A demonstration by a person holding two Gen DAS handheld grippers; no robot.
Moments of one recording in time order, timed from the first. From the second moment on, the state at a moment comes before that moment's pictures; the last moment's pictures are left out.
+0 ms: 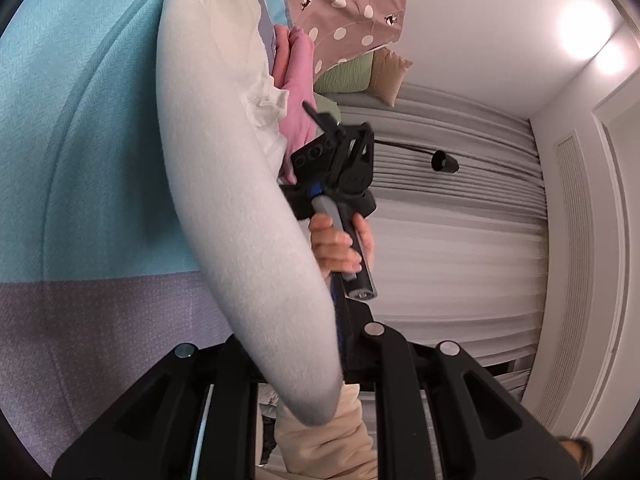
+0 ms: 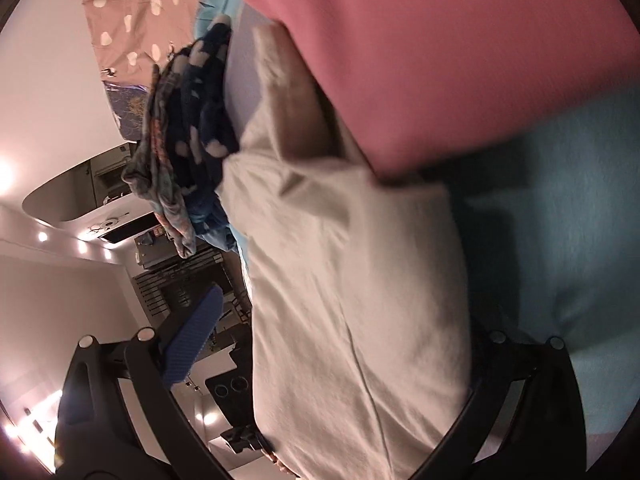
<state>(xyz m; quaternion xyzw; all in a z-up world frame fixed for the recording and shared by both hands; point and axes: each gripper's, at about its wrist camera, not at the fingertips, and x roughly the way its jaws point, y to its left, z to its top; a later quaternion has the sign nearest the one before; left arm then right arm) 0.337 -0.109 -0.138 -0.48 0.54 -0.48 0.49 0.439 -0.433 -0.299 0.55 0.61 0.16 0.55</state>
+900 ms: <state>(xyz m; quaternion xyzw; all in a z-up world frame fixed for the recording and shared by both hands) 0.353 -0.118 -0.167 -0.38 0.60 -0.43 0.55 0.398 -0.412 -0.237 0.40 0.54 0.19 0.72</state>
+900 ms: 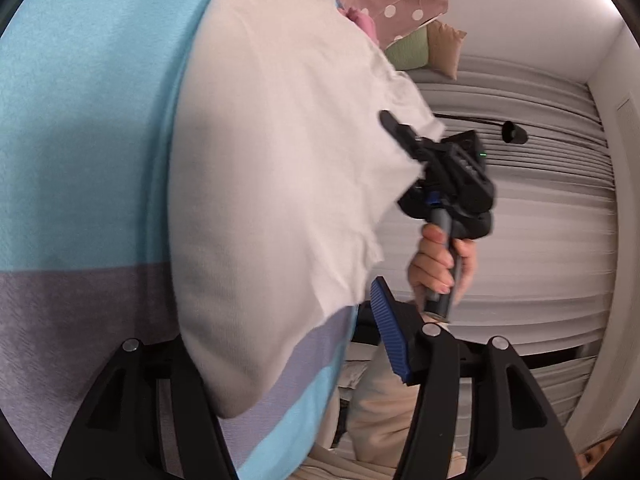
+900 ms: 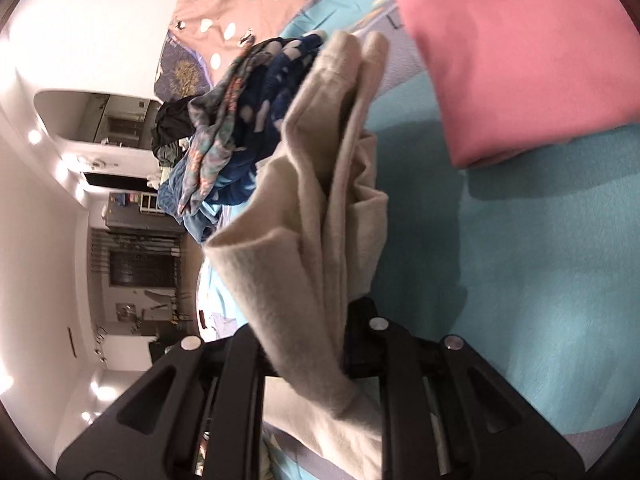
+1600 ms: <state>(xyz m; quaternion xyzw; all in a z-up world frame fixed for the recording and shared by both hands) 0.340 -0.083 -0.192 -0.30 0.63 -0.43 0.57 0.410 -0.398 -0.219 0.36 0.54 0.21 0.73</state>
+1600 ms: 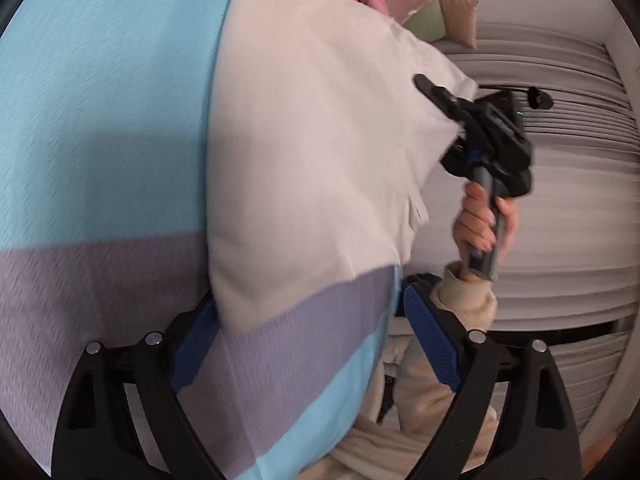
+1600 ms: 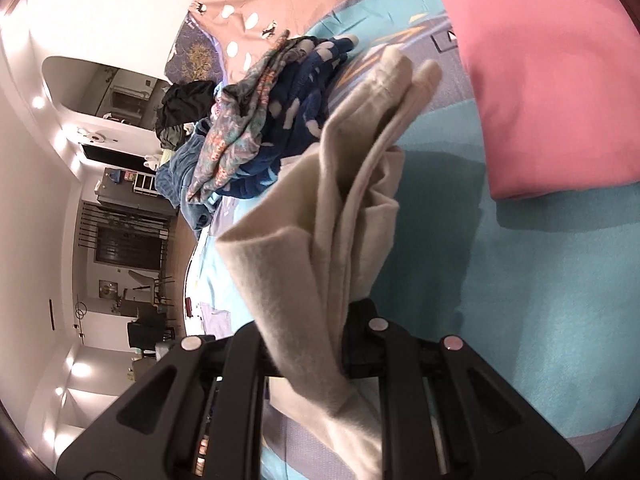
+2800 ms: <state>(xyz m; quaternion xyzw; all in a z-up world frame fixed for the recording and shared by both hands) 0.364 -0.087 -0.263 -0.42 0.59 -0.40 0.56 0.398 -0.396 -0.210 0.35 0.51 0.21 0.75</state>
